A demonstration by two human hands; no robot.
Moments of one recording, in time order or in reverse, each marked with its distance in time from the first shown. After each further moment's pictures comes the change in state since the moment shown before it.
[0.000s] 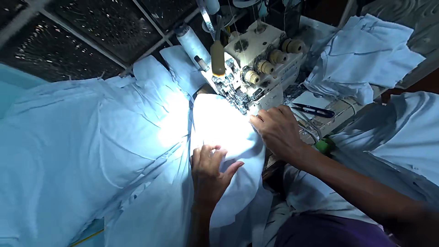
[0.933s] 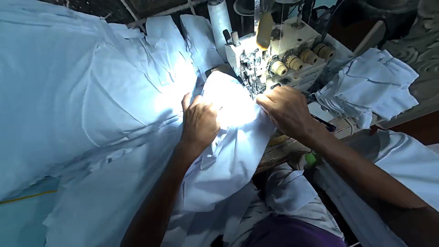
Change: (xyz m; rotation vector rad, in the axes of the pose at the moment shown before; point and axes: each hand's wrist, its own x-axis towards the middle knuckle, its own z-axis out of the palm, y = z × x) left_hand 0.067 -0.020 -0.006 0.122 -0.138 -0.060; right_hand 0.045 0.032 -0.006 0.096 0.017 -0.442
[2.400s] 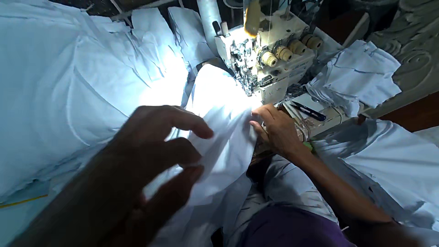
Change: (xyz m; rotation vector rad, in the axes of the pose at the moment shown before) left_hand -0.072 0.021 -0.141 -0.498 -0.167 0.236; right_hand -0.053 -0.053 0.008 0.177 -0.023 0.360
